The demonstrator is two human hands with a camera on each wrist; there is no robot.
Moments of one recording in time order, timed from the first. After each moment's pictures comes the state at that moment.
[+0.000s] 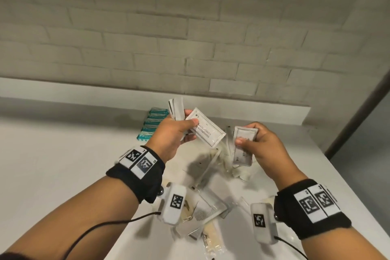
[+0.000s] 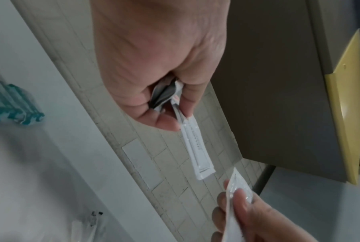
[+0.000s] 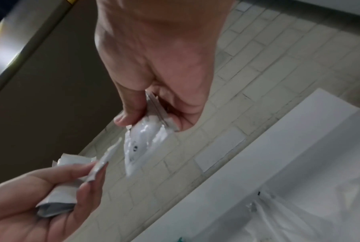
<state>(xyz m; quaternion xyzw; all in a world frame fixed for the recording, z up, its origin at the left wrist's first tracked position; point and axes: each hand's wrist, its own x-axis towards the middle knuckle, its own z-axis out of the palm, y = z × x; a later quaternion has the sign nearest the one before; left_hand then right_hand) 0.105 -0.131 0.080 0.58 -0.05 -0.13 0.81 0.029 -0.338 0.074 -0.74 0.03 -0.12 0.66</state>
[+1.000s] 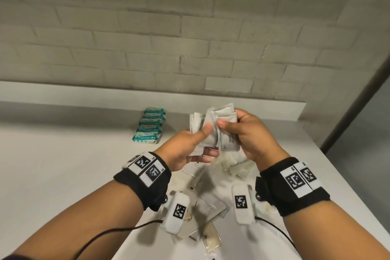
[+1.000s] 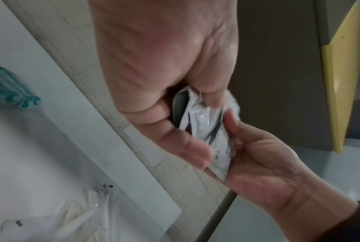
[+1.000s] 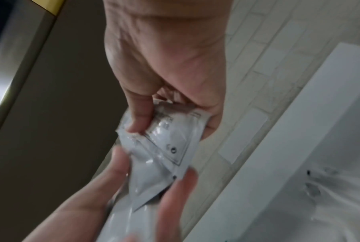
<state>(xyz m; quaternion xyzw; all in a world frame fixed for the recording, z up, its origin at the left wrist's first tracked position) 0.092 -0.150 0.068 0.63 -0.11 -0.30 0.71 0.057 -0.314 0.092 -0.65 -0.02 -0.06 0.76</state>
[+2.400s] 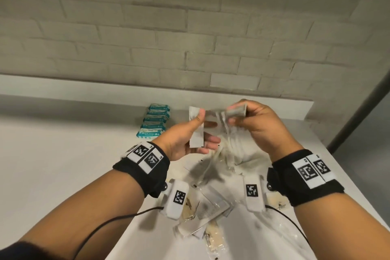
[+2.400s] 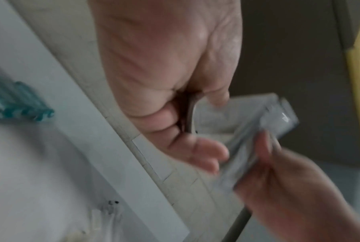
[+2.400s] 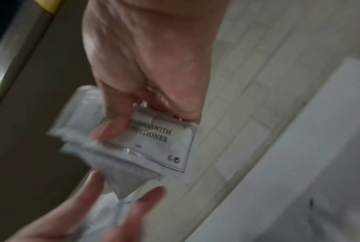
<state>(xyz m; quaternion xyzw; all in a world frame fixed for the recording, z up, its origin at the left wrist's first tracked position) 0.111 -0.139 0.075 0.61 -0.11 -0.33 0.71 0.065 -0.328 0.103 -0.71 -0.11 -0.10 0.69</state>
